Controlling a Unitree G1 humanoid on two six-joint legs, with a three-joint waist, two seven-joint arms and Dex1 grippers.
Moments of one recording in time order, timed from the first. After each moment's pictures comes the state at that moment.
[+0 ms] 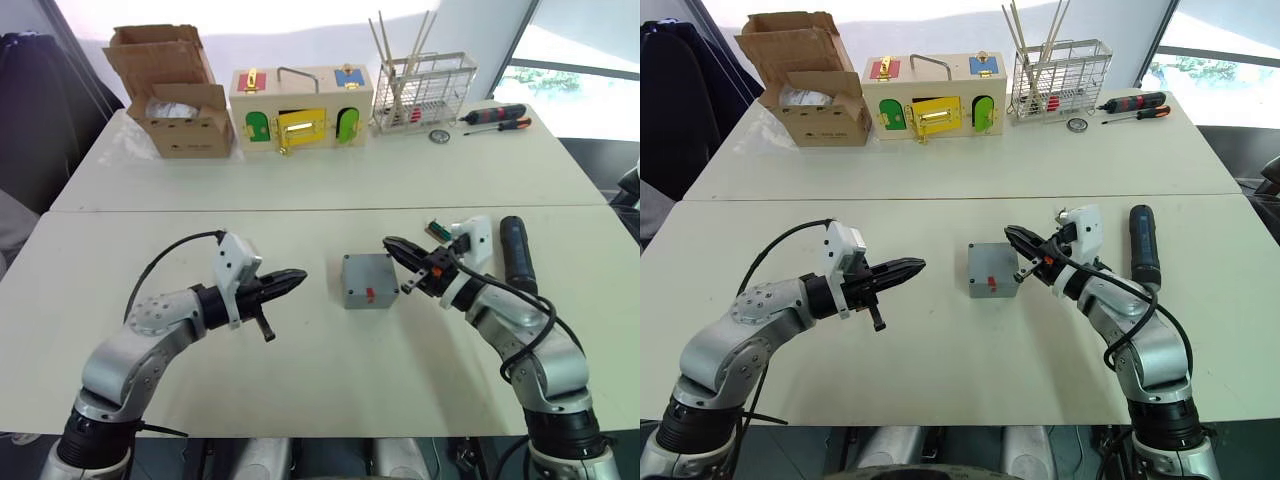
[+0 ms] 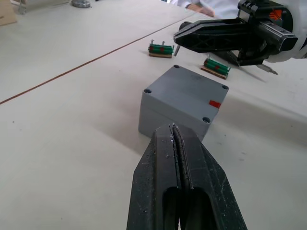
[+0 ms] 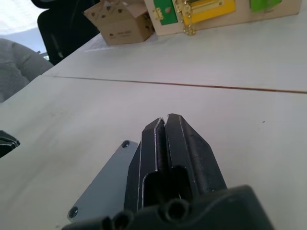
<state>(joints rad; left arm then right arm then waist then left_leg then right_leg) -0.15 0.54 -0.03 -0.51 -0.58 0.63 -0.68 -0.17 -0.45 -0.05 -0.41 0.41 0.54 0.52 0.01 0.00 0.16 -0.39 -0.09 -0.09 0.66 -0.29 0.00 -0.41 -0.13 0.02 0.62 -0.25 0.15</state>
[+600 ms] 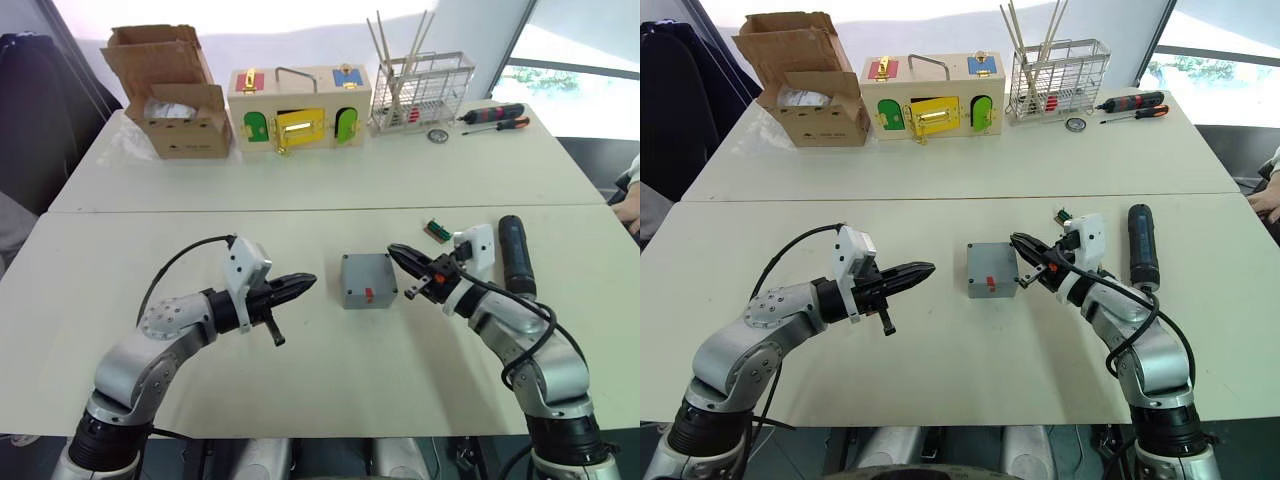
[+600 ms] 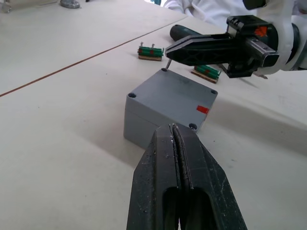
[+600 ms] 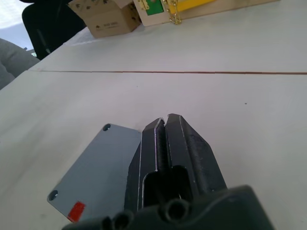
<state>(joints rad) -0.15 0.51 -0.07 -0.52 -0.58 0.63 -0.67 -0.13 -0.45 -0.05 -0.38 0.38 0.51 0.52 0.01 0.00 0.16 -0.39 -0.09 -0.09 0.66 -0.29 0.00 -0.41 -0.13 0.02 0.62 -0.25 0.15</state>
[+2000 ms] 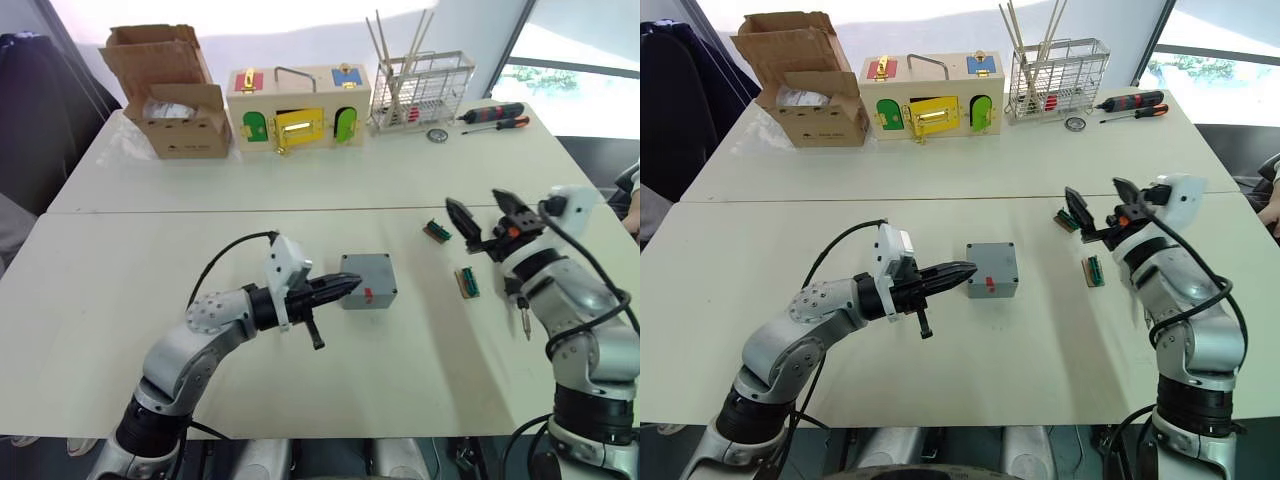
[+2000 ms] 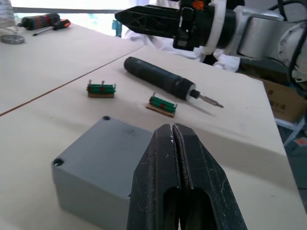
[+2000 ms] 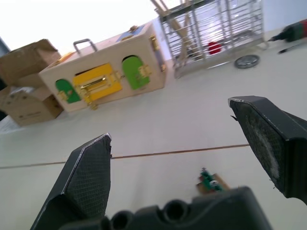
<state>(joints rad) -0.24 0.37 -0.23 -0.48 -0.53 0.58 -0.70 -0.26 -0.50 -0.37 -0.34 0.46 0.62 0.33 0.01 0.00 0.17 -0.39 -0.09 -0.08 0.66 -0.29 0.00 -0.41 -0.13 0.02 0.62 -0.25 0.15</state>
